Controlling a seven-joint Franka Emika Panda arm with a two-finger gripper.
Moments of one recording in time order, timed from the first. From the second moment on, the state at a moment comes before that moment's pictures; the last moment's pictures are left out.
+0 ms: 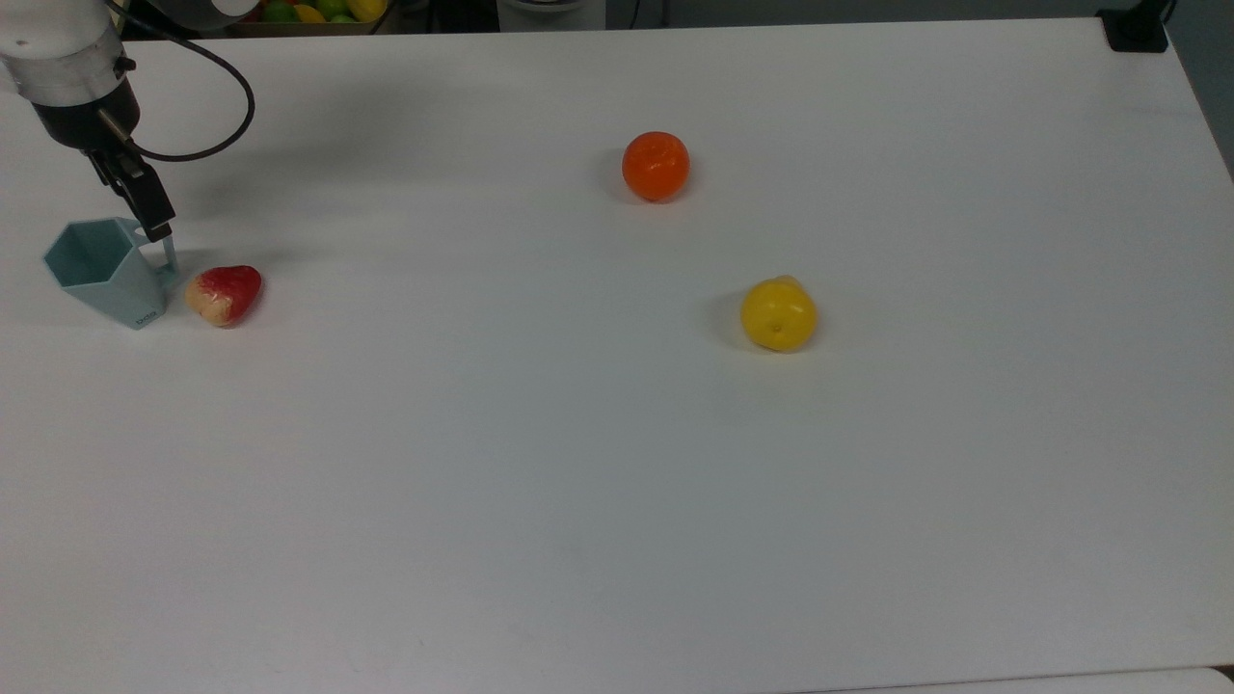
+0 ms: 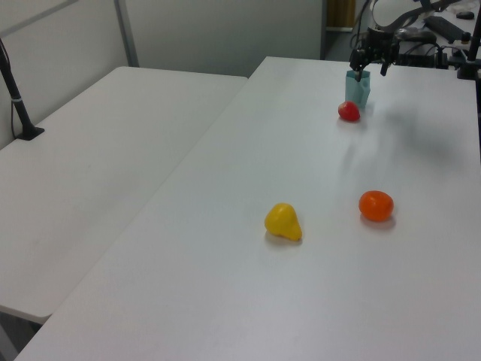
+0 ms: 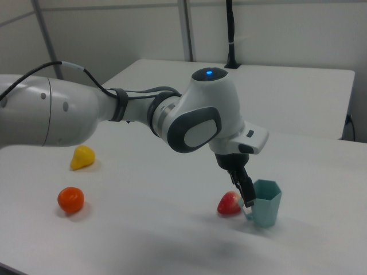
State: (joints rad) arm -0.27 0.39 -0.23 -1.65 0.04 2.21 0.26
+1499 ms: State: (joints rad) arm -0.24 0.48 -0.23 -1.66 -0.01 2.31 0.26
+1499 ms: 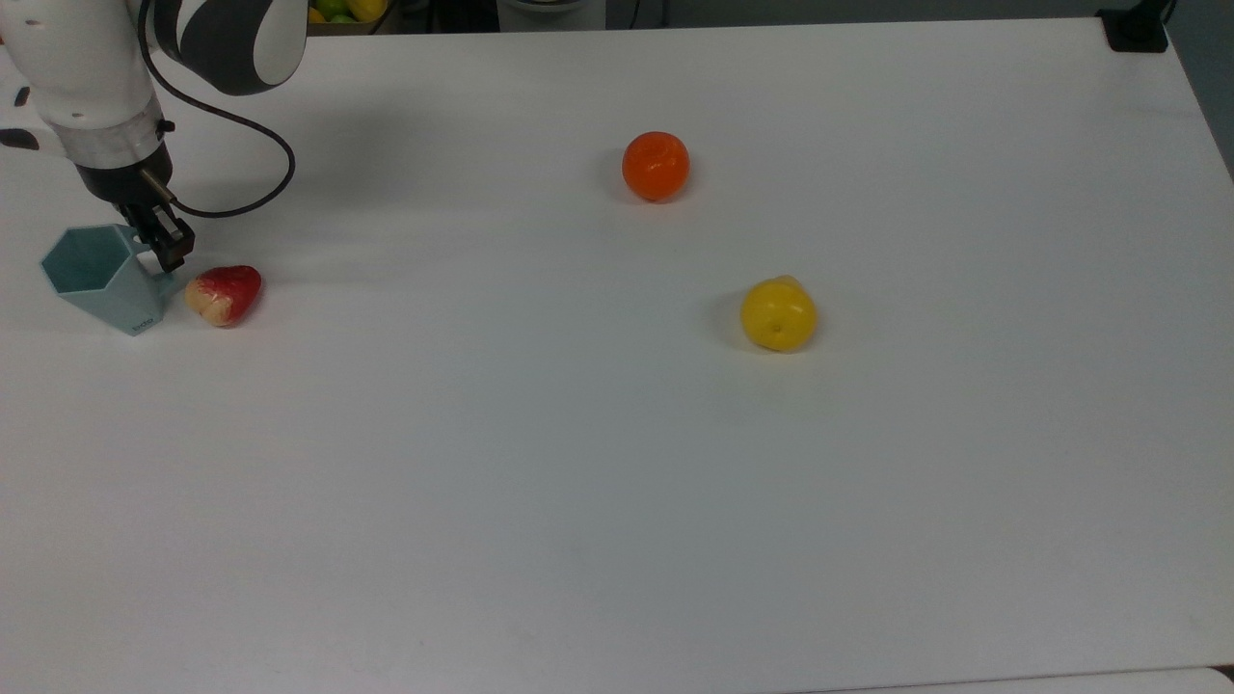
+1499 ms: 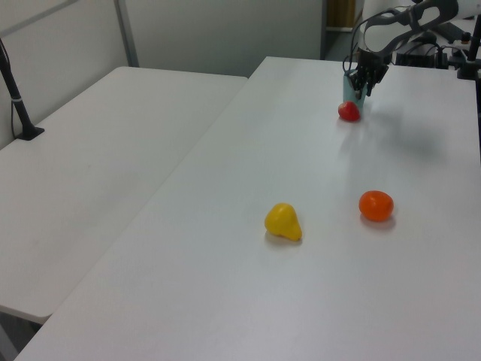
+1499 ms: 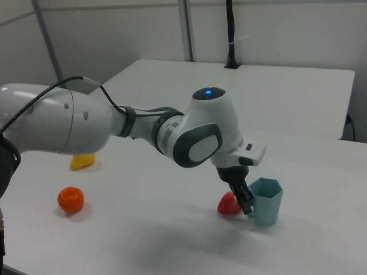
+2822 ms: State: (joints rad) arm -0.23 0.36 -0.23 -1.65 -0.01 2.30 0.26
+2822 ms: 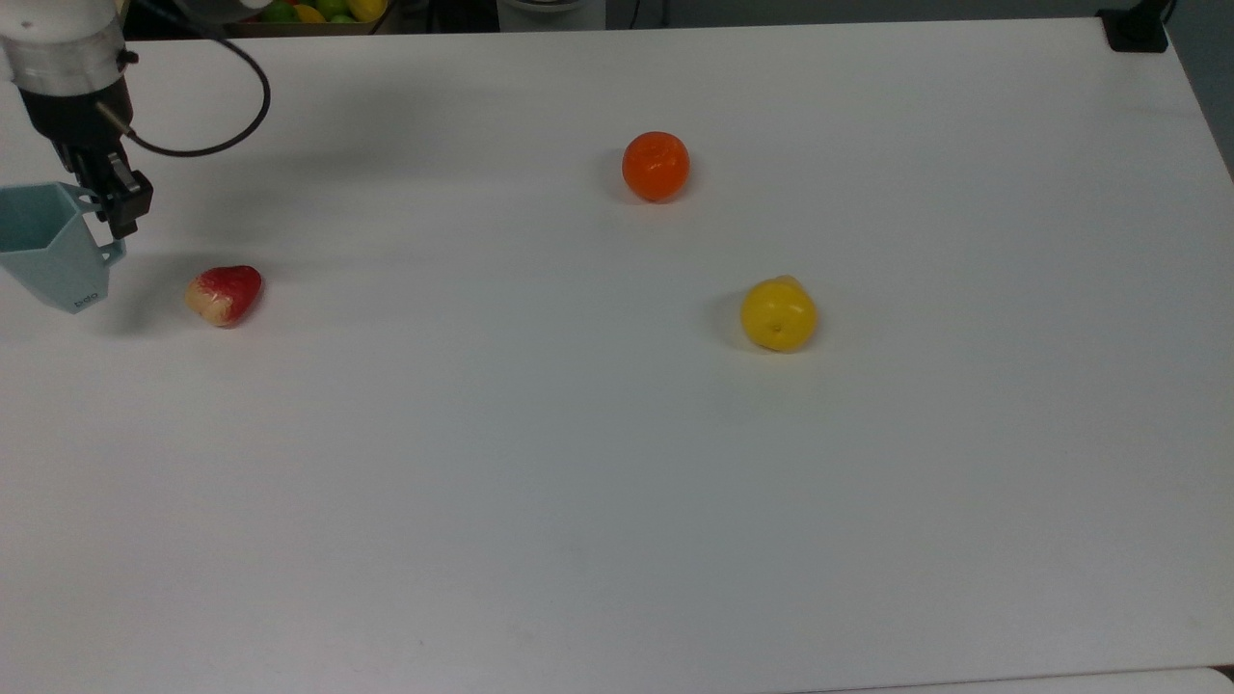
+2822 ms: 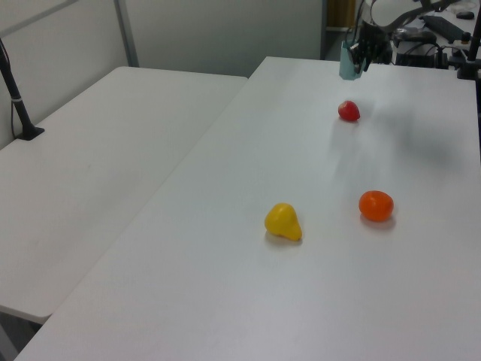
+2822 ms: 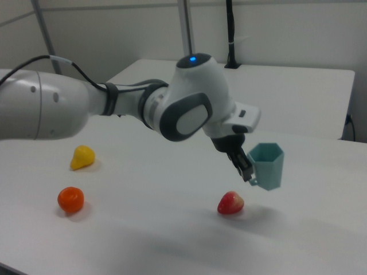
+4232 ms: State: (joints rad) arm 0.01 0.14 0.02 -1.99 0.00 2.10 0.24
